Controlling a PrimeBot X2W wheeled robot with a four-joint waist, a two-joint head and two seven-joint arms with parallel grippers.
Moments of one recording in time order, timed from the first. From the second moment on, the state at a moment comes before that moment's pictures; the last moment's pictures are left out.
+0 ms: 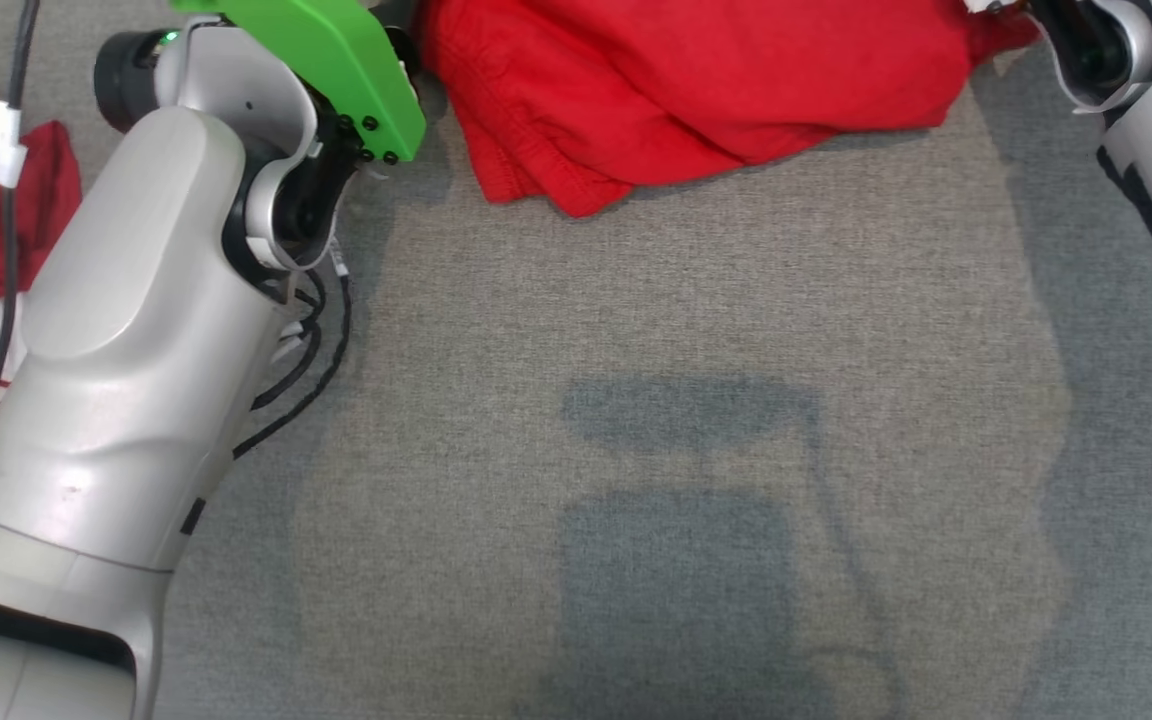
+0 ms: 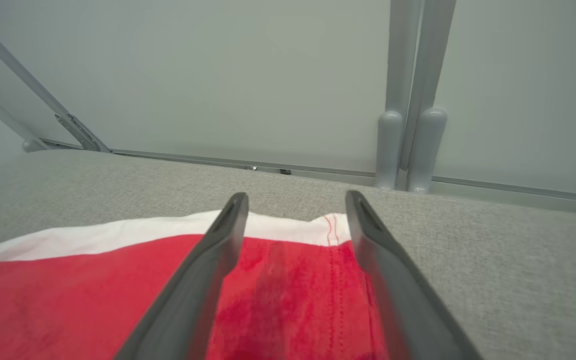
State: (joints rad) left arm -1.08 0.21 -0.59 0.53 -0.89 0.07 0.20; right arm -1.36 -0.35 0.69 0.90 0.83 0.13 -0.09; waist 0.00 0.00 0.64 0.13
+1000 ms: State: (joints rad) left arm -0.42 0.39 -0.63 0.01 -0.67 0.38 -0.22; right arm -1.10 -0.47 0.70 0.94 1.11 0.13 0.21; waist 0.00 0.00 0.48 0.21
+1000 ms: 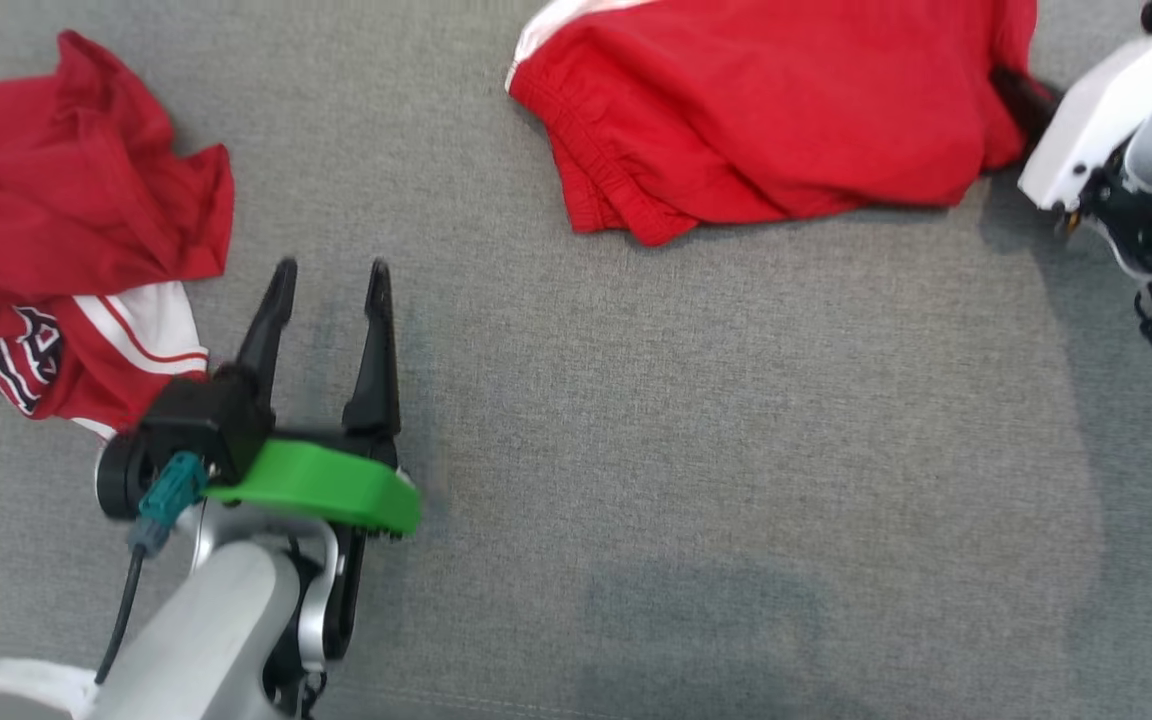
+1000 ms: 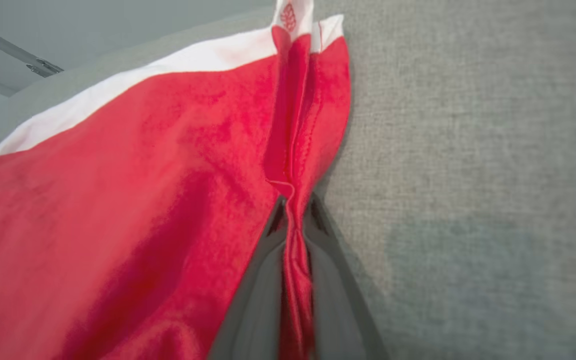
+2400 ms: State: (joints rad) left arm -0.20 0.34 -0.62 0.02 -0.58 0.26 -0.26; right arm -0.78 -0.32 0.59 0.80 1.14 0.13 0.07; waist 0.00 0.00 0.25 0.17
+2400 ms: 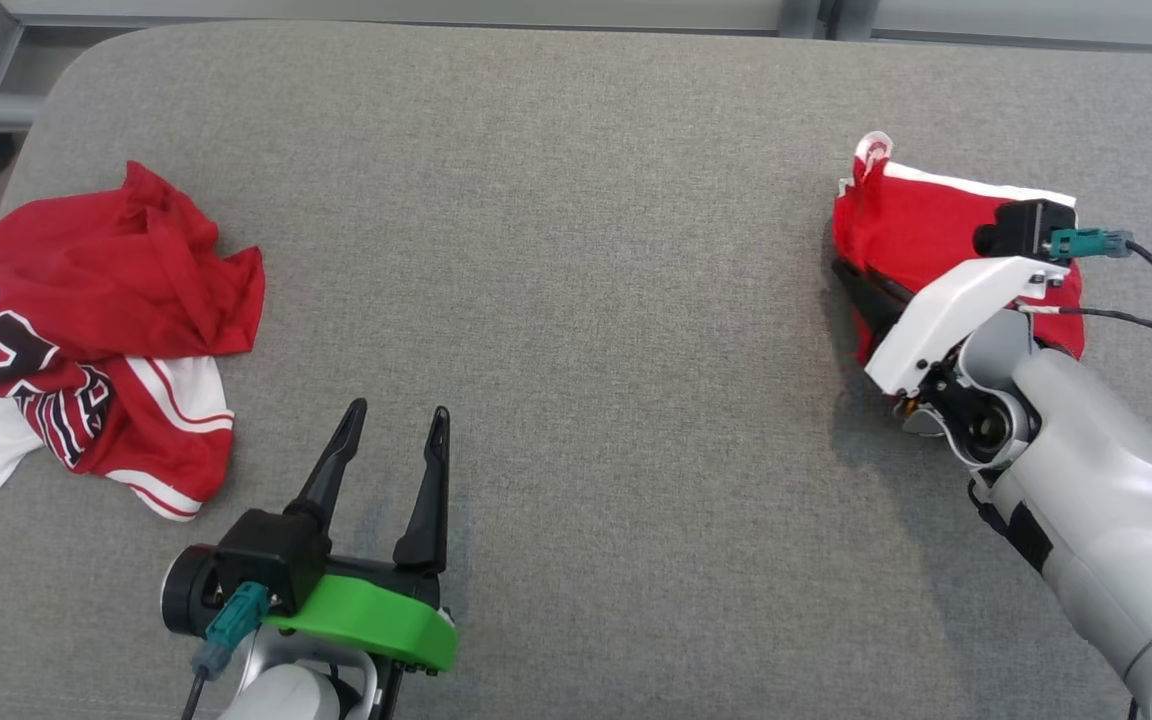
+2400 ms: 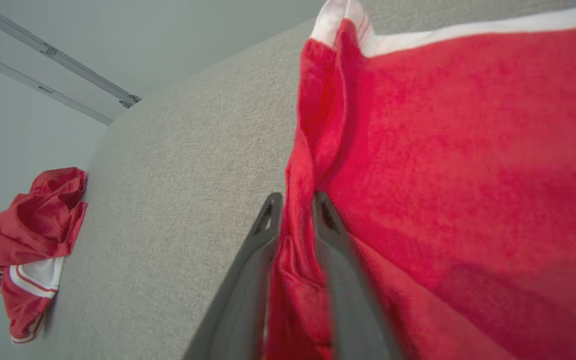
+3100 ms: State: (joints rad) left arm -0.19 0.39 -0.61 -0.03 -0.59 0.29 -0.23; right arm -0.53 -0.52 0.32 0.53 1.10 0.13 0.09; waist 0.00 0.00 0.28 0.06
